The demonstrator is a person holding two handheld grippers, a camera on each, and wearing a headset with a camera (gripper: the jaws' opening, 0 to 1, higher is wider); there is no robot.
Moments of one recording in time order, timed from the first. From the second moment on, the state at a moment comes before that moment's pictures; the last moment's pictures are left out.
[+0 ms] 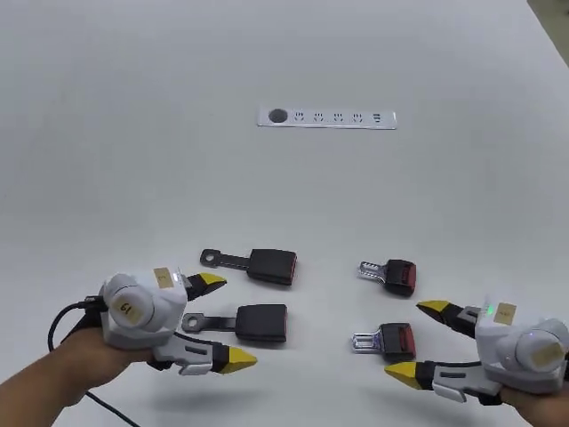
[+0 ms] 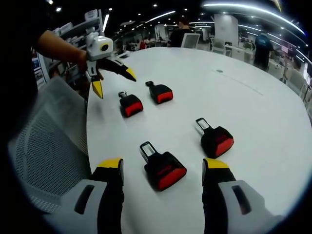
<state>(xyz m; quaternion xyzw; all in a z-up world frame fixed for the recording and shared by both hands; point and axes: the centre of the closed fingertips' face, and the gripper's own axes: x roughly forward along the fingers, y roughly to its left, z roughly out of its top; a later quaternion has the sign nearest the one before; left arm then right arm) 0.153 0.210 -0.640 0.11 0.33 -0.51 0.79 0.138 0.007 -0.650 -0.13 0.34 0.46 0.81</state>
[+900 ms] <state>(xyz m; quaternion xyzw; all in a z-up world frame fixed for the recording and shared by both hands) 0.154 0.200 -0.683 0.20 0.35 -0.57 0.71 0.135 0.002 -0.682 -0.20 0.38 0.53 0.73</state>
